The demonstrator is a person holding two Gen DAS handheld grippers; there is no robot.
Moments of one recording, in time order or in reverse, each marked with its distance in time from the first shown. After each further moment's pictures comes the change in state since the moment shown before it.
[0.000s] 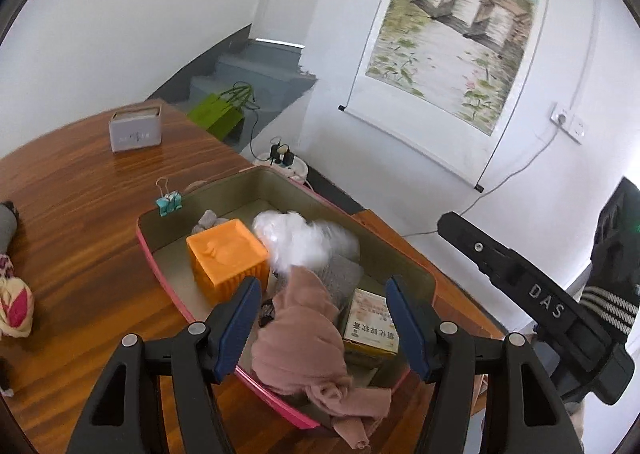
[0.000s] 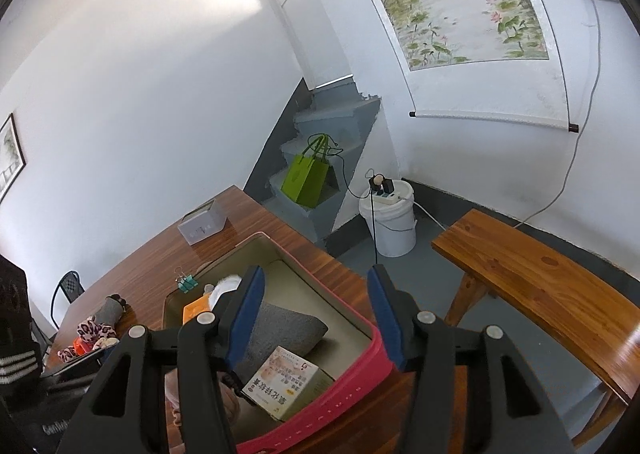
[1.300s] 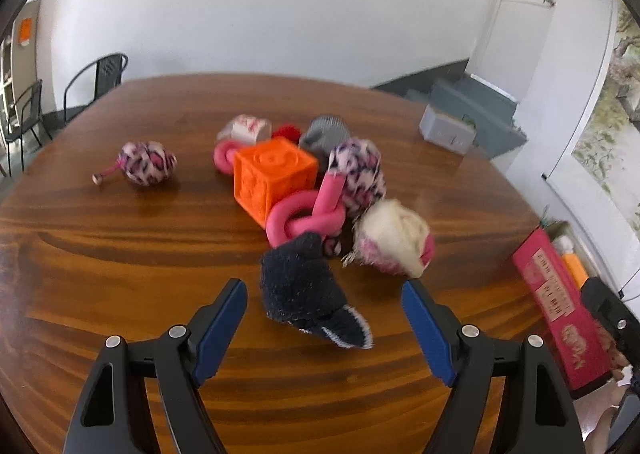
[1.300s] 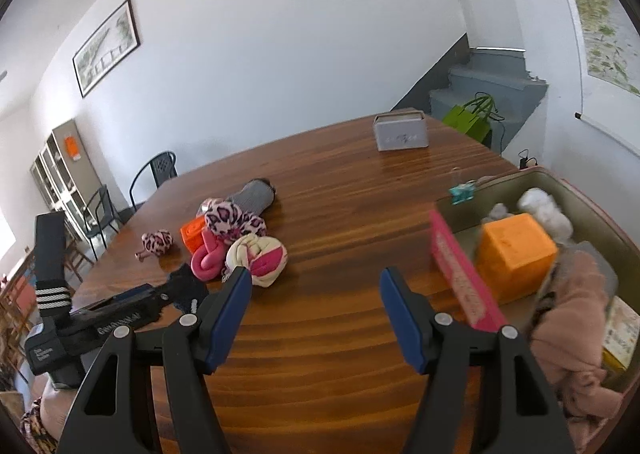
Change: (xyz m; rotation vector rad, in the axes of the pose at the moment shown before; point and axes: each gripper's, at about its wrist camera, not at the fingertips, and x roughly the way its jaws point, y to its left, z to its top) left arm -0.125 0.264 -0.102 -0.444 -0.039 0.541; right arm 0.046 0.232 -0.102 -0.361 0.253 0.375
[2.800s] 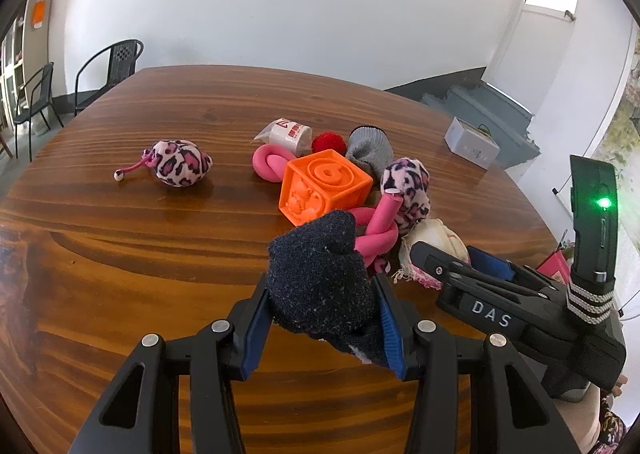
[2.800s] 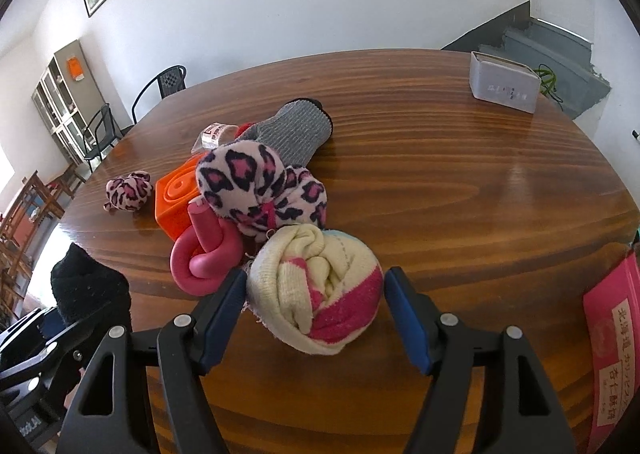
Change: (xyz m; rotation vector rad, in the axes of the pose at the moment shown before) left arm -0.011 0.039 0.017 -0.059 -0.020 0.016; right arm 0.164 0.068 0.016 -0.139 0.287 0.024
